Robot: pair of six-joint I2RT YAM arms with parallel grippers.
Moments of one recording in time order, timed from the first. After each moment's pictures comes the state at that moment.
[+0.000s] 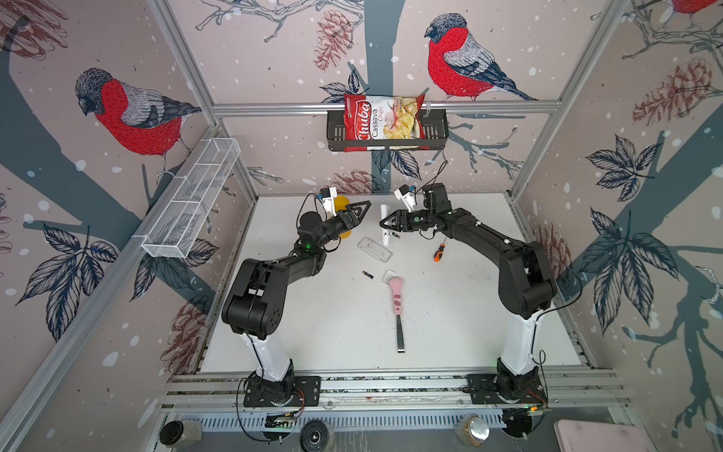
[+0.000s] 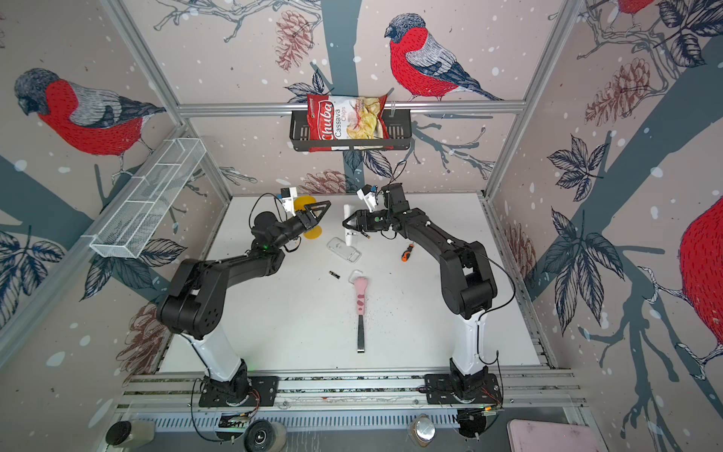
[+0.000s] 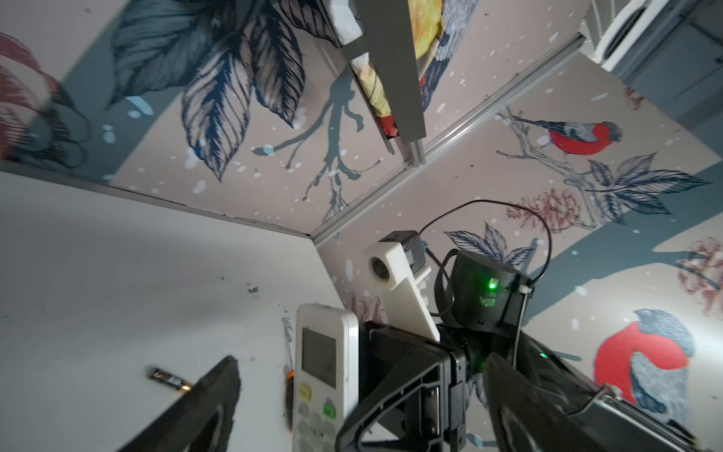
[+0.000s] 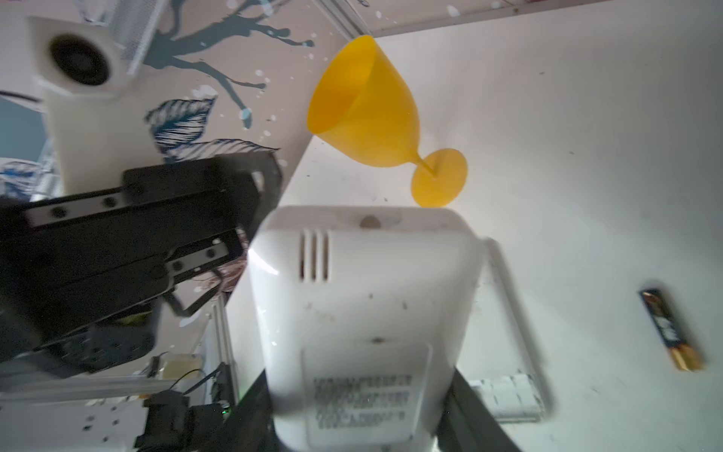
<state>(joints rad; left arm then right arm) -0.26 1.74 0.91 0.95 0.62 -0.98 0.47 2.00 1.60 -0.30 -0.74 0.29</state>
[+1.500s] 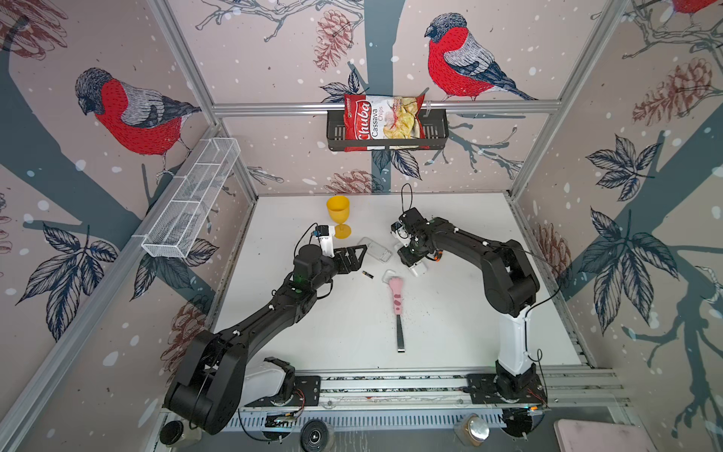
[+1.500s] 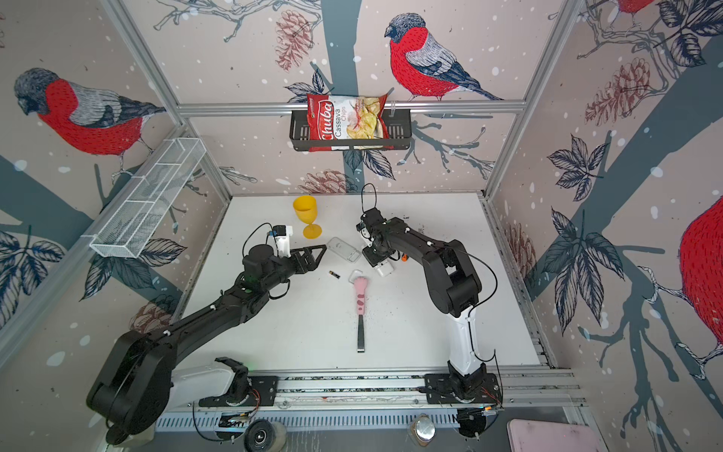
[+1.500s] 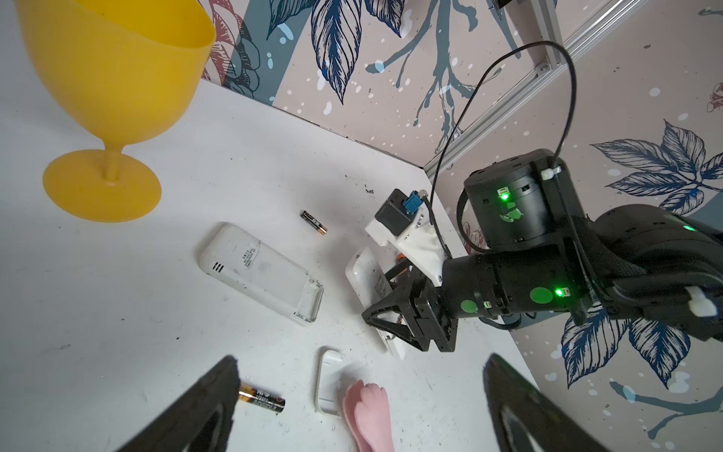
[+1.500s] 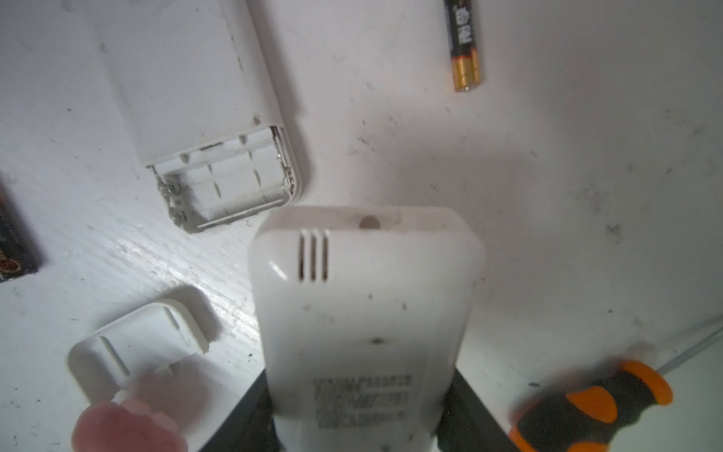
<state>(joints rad) -0.39 1.23 0.56 0.41 0.31 -0.63 0.60 2.07 1.57 -0.75 0.02 -0.16</state>
